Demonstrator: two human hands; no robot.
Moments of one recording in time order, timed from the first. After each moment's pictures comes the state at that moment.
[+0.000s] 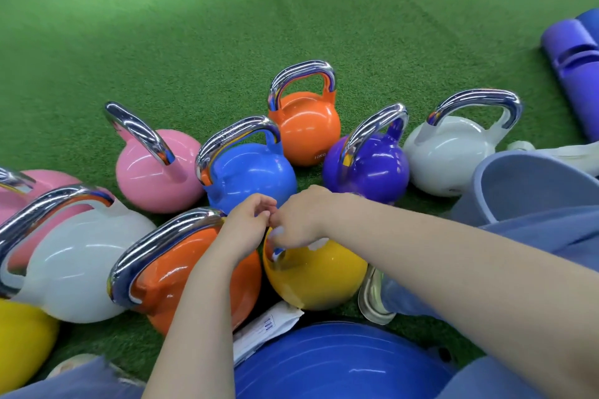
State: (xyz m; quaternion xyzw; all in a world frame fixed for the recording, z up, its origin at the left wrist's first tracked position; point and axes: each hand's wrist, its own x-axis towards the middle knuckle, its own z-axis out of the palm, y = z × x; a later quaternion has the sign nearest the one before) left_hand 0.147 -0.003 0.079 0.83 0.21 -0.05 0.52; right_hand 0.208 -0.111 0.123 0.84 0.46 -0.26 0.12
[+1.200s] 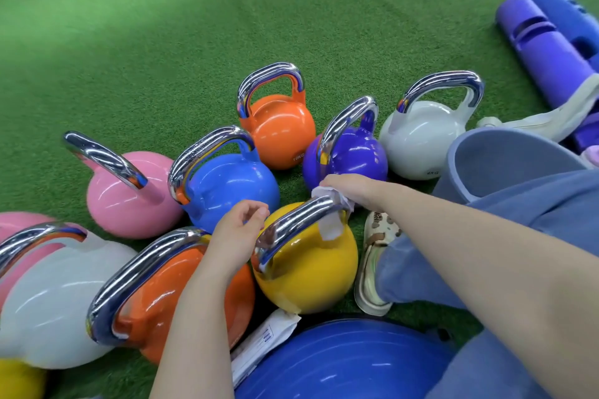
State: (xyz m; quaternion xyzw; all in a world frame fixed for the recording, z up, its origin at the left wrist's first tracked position) left_hand 0.147 -0.017 0.091 0.81 0.19 -0.04 0.55; right_hand 0.273 -0.200 0.068 0.85 0.02 -0.36 -0.38
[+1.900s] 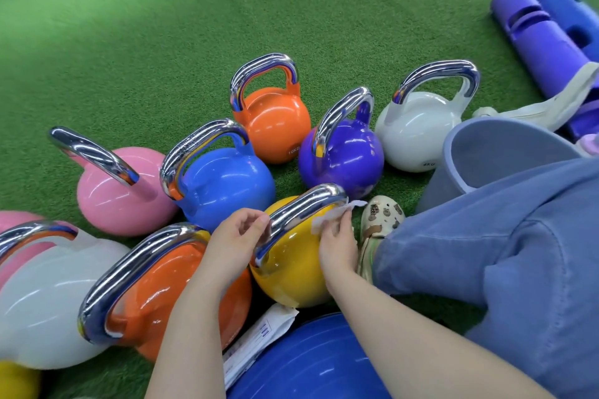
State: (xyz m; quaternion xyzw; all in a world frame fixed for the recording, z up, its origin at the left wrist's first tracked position) left_hand 0.133 -0.022 0.084 0.81 0.17 -0.05 0.55; right_hand 0.170 -0.164 -0.016 0.81 -0.23 -0.09 -0.54
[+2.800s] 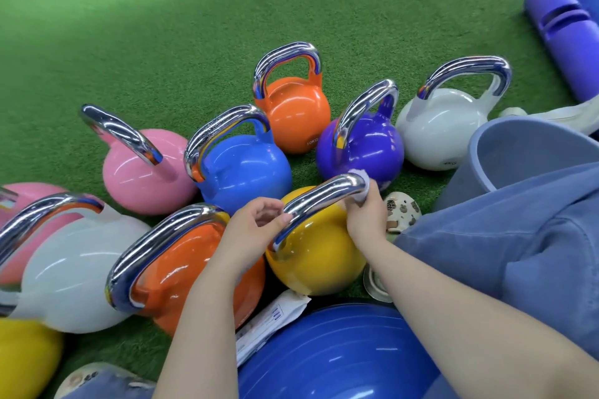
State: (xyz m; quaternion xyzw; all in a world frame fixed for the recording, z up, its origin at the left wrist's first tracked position) left_hand 0.122 -0.012 0.077 0.80 0.17 -0.05 0.57; right_hand 0.194 -0.181 0.023 0.82 -0.13 -0.02 -0.55
